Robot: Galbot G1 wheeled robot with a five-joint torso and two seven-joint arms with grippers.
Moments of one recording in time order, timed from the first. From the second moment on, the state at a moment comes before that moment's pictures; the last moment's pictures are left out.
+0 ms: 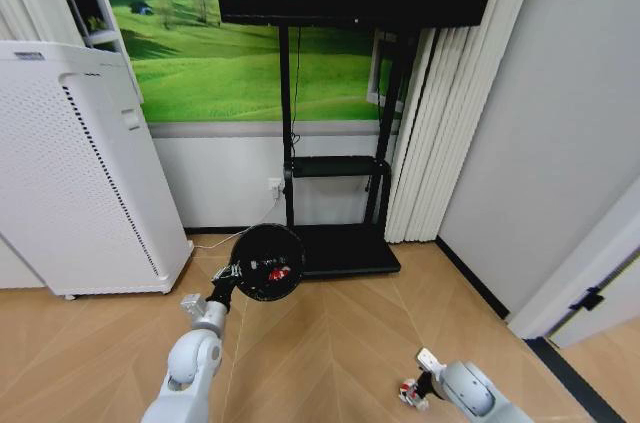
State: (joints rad) left arm 1.21 -1.44 -0.55 -1.91 -0.45 0.18 -0.01; right arm -1.26 0.91 0.29 1.54 -0.12 -0.74 -0.52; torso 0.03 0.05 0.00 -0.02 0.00
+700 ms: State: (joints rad) left arm 1.19 -1.41 -0.52 -1.97 -0.43 0.18 -0.01; right arm -1.25 0.95 0.27 1.46 -0.15 -0.74 -0.48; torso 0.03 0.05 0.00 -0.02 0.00
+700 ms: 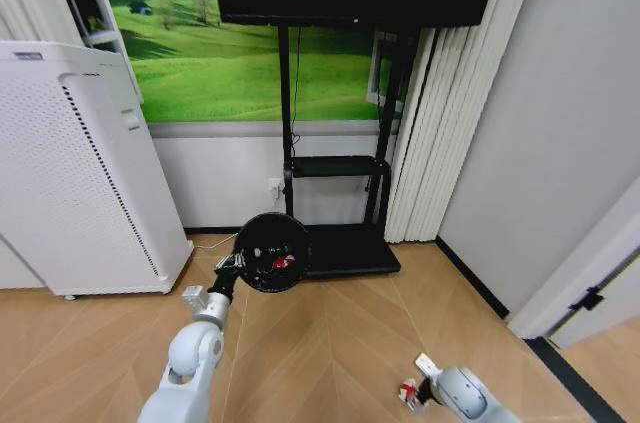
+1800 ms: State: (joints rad) left arm 1.19 -1.41 -0.51 -1.97 -0.42 0.18 -0.02; right arm -1.23 0.98 0.25 1.42 -0.10 -0.74 -0.41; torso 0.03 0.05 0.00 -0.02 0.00
